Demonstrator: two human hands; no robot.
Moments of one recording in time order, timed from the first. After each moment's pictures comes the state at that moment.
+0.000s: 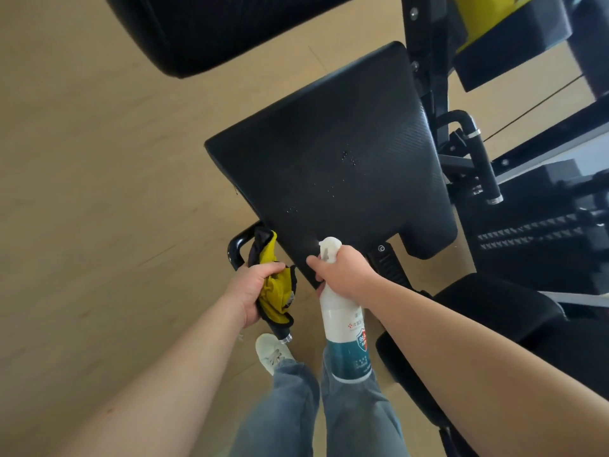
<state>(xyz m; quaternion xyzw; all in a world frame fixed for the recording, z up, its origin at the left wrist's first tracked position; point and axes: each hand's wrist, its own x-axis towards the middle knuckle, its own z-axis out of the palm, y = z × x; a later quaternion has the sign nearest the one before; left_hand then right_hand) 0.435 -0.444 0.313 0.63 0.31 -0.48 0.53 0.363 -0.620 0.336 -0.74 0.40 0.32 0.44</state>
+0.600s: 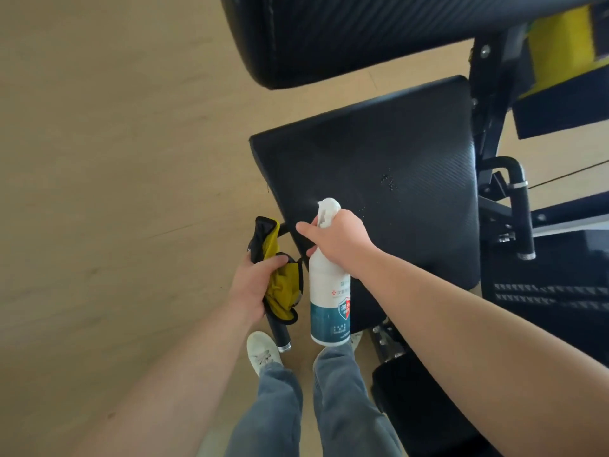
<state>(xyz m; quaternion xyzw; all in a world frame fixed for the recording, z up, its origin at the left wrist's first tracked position) 0.445 -0.442 0.324 0.60 0.35 -0.32 0.64 0.458 -0.614 0.355 -0.78 0.32 0.25 0.48</state>
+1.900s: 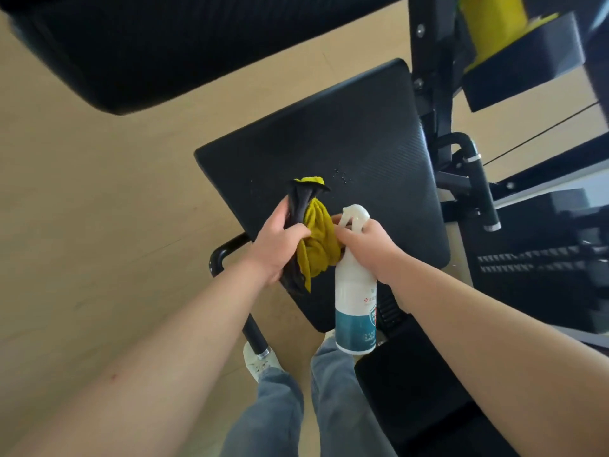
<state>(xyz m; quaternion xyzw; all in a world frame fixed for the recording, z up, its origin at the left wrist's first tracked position) 0.473 -0.551 0.365 0.71 0.02 -0.42 0.57 0.397 -0.715 0.351 -0.68 0.40 0.21 0.58</state>
